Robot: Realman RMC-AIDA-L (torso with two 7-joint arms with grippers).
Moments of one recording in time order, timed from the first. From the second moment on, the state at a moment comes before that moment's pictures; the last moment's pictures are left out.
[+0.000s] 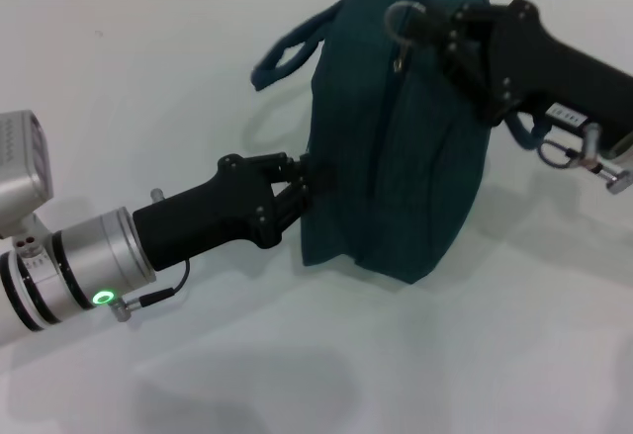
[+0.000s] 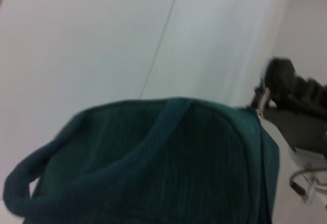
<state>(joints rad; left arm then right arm) -0.47 -2.09 0.81 0.19 1.55 1.59 -0.98 0.79 2.03 -0.93 -0.06 -1.25 -1.74 0.78</state>
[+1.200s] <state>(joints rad) -0.46 -2.08 0.85 0.23 1.67 1.66 -0.99 0.71 2.03 -0.93 -0.15 -1.16 -1.63 0.90</state>
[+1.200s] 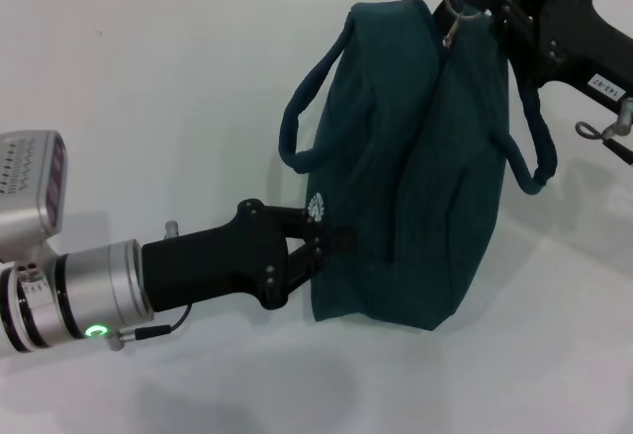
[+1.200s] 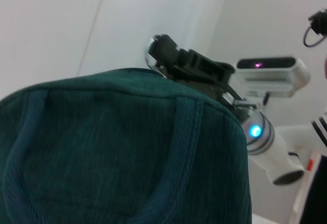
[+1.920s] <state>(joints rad) -0.43 -2.05 0.95 0.27 1.70 1.71 -0.98 0.73 2.03 -0.95 -0.19 -1.16 -1.42 1.01</state>
